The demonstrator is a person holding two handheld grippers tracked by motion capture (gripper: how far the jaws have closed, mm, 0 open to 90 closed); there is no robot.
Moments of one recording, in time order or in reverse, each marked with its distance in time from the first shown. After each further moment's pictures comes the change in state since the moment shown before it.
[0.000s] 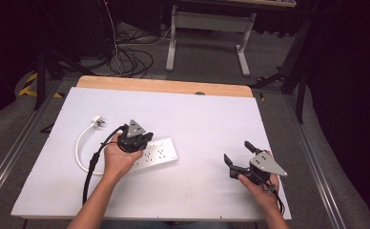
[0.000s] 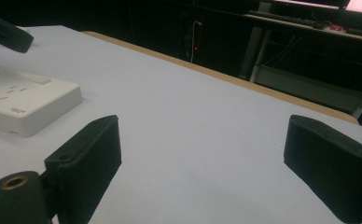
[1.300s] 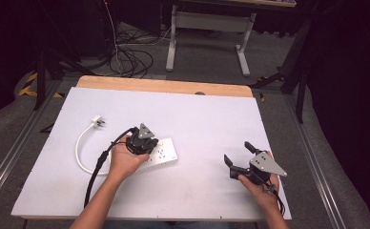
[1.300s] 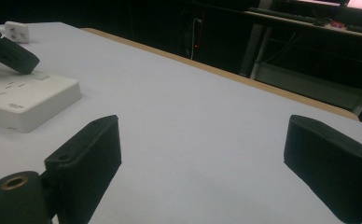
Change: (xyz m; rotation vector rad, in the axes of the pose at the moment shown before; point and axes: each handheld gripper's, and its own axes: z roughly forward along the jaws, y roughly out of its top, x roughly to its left) left arm -0.015 0.000 0.026 0.163 -0.048 0.065; right arm -0.001 -0.003 0.000 0.009 0.001 -0.002
